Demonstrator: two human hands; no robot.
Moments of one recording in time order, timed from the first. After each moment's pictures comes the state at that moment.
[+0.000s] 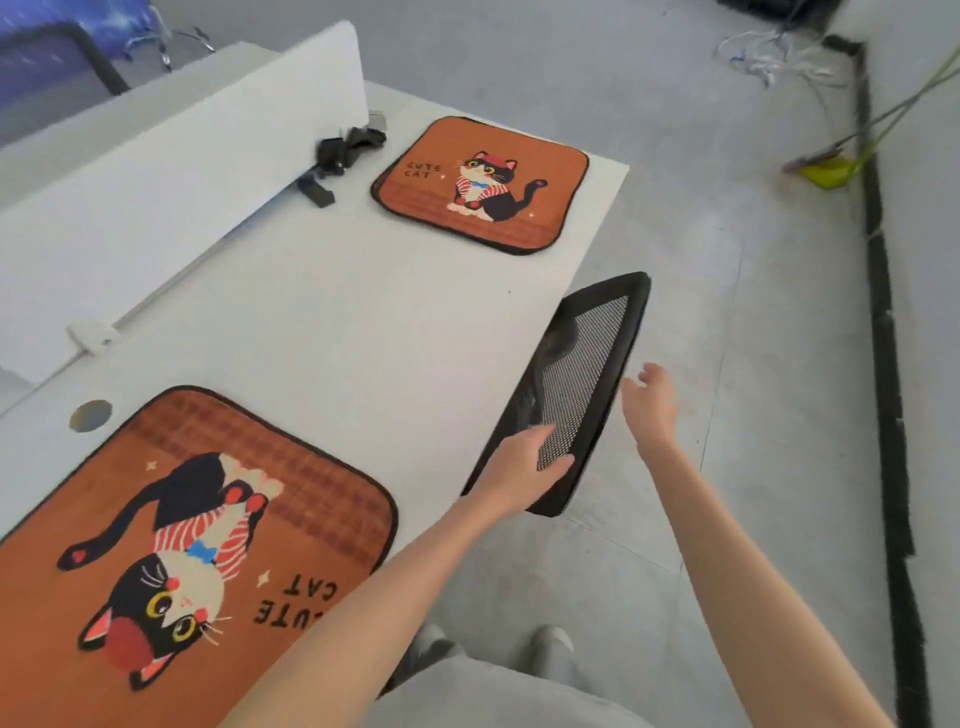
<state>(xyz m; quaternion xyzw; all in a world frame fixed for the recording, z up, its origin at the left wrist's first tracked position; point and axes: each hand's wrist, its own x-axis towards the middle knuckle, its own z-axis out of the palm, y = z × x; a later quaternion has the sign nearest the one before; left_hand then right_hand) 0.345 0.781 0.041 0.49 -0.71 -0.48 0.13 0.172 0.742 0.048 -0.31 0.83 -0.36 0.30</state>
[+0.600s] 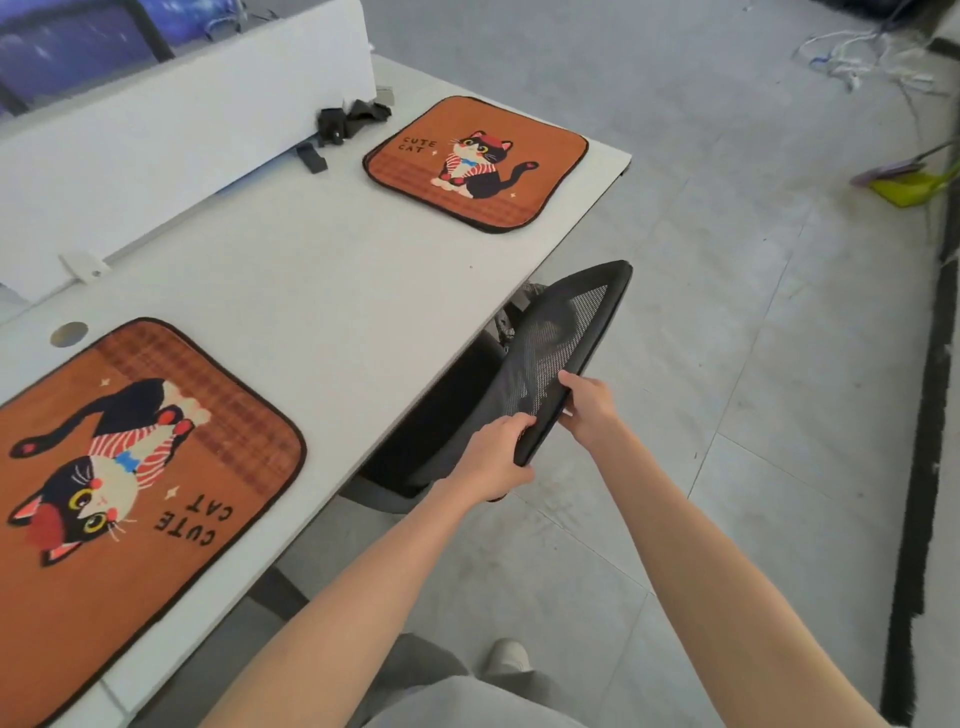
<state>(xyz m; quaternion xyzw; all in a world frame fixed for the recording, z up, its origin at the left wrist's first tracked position) 0.228 0.814 0.023 0.58 -0.71 -0.40 0.10 0.097 0.751 0.023 -0.16 0.66 -0.42 0.60</state>
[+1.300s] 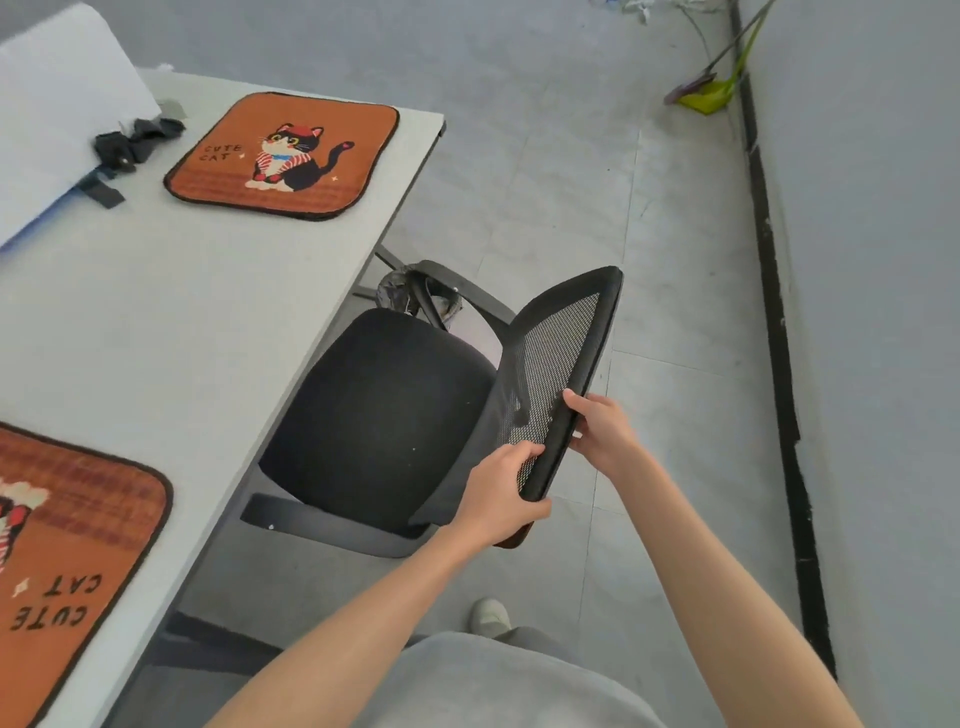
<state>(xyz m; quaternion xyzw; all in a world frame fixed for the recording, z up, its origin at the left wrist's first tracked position) 0.111 0.925 0.013 0.46 -0.76 -0.45 0.10 -0.045 0.908 0.021 -0.09 0.63 -0.51 0.57</state>
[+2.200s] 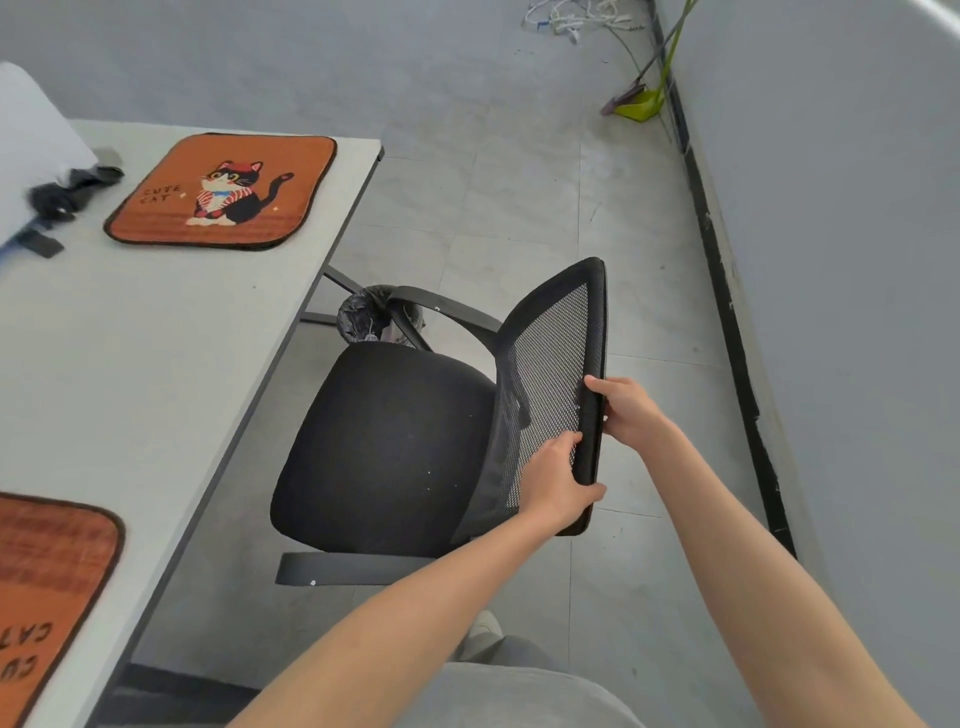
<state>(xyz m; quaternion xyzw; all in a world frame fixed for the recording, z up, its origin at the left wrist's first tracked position) 0.010 0.977 0.024 0.47 -0.75 -0.46 0.10 -0.133 0.945 0.026 -0.09 0.69 -0.49 0.52</state>
